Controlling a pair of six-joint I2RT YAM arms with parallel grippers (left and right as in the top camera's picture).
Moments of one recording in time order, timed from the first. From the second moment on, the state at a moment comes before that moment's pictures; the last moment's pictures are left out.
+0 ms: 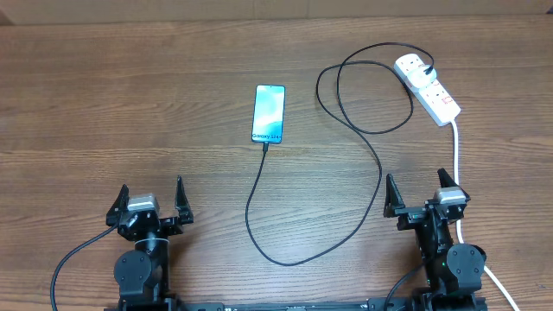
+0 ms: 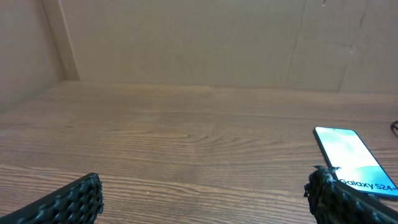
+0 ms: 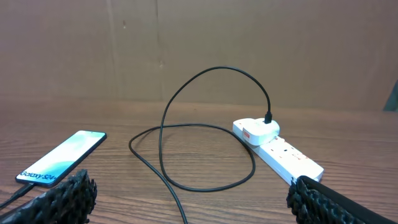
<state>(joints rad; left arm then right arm) 0.05 0.01 0.01 -0.07 -0.08 -0.02 0.05 0.01 0.02 -0.04 -0.06 0.00</state>
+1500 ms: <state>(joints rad) 0.05 0.01 0.01 -0.07 -0.08 -0.02 0.05 0.01 0.02 -0.03 -0.06 0.00</state>
